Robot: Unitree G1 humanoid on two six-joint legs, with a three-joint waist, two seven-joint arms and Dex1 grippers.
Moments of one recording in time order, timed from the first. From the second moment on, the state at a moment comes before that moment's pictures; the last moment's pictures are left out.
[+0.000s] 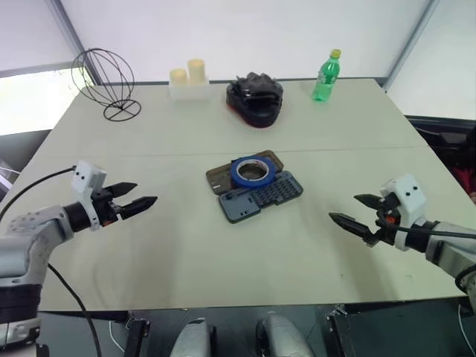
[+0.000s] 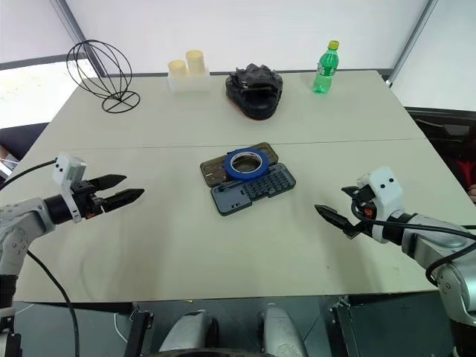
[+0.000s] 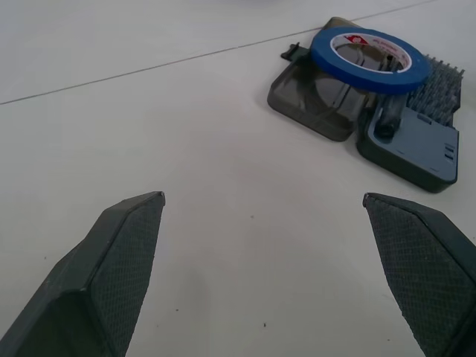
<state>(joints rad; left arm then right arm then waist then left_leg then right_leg) -0.21 0.79 0.30 0.01 -0.57 0.63 -0.92 0.02 -0.83 -0.37 -0.48 0.62 0.86 0.62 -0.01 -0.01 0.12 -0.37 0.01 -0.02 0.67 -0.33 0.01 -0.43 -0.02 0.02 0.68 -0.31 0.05</state>
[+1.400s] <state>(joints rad) -0.28 0.73 0.10 -0.07 -0.51 0.55 -1.05 -1.00 -0.36 0.37 0.50 0.20 0.73 0.75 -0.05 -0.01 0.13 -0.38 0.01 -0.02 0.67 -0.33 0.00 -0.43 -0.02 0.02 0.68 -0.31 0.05</state>
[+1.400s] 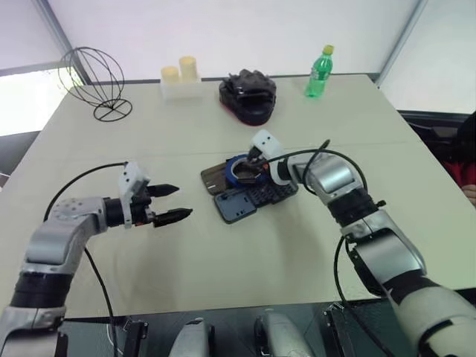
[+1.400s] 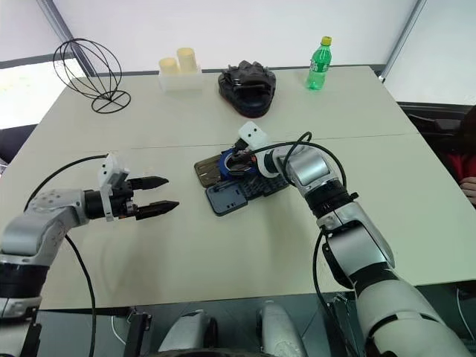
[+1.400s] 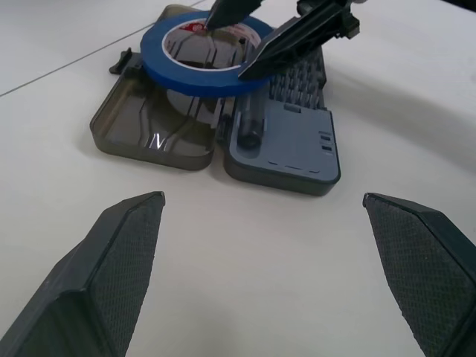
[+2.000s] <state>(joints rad) -0.24 0.68 0.13 -0.11 -0.52 0.55 -0.95 -1.00 -0.31 0.37 0.54 0.14 0.75 0.87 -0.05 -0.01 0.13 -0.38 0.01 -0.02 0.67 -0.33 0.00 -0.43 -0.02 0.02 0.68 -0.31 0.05</state>
